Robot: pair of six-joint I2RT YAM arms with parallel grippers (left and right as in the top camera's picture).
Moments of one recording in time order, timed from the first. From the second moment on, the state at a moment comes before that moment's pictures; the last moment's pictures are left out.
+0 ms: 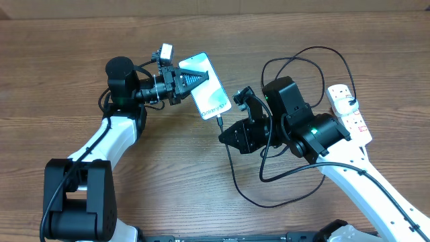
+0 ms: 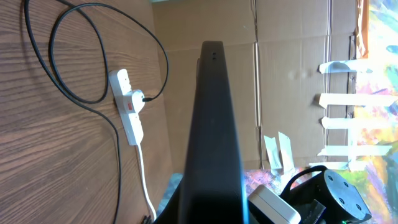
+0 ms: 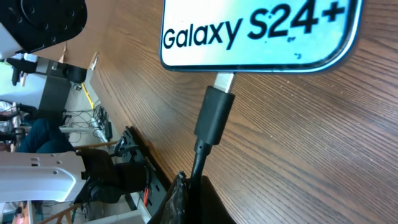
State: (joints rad) left arm -0.08 1.70 0.92 0.66 1.25 -1.33; right arm 0.53 1.35 1.12 -0.69 -0.68 0.31
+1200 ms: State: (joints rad) left arm -0.07 1.70 0.96 0.66 1.29 -1.24; right arm 0.54 1.35 1.10 -0.53 -0.56 0.24
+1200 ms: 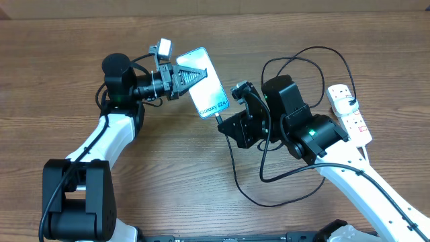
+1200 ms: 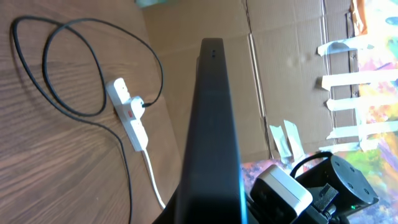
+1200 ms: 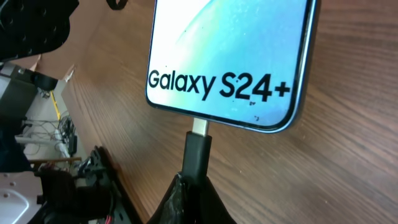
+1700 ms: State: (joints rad) left arm -0.07 1.70 0.97 0.66 1.29 -1.22; right arm 0.54 1.35 1.09 -0.46 -0.54 0.25
